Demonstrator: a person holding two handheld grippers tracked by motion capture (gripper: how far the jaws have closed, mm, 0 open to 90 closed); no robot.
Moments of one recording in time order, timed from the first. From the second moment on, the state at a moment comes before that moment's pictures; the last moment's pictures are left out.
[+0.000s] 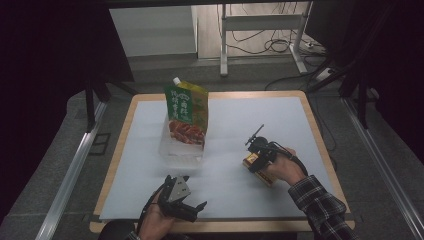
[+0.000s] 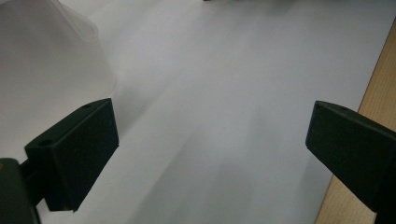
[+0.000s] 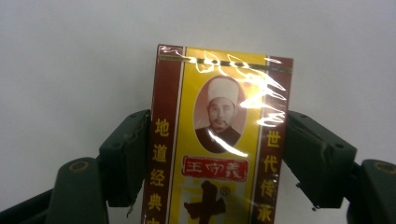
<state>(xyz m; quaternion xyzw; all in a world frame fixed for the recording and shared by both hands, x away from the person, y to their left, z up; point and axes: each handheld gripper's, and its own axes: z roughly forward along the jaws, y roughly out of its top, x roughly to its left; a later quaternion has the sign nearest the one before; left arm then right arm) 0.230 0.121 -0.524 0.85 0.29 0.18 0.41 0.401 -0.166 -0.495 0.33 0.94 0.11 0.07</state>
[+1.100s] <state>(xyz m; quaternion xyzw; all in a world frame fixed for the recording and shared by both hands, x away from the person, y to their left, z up) 0.231 0.123 -0.523 0.85 0.29 0.19 0.41 0.382 -0.192 -0.462 0.33 0.90 0.27 0.13</state>
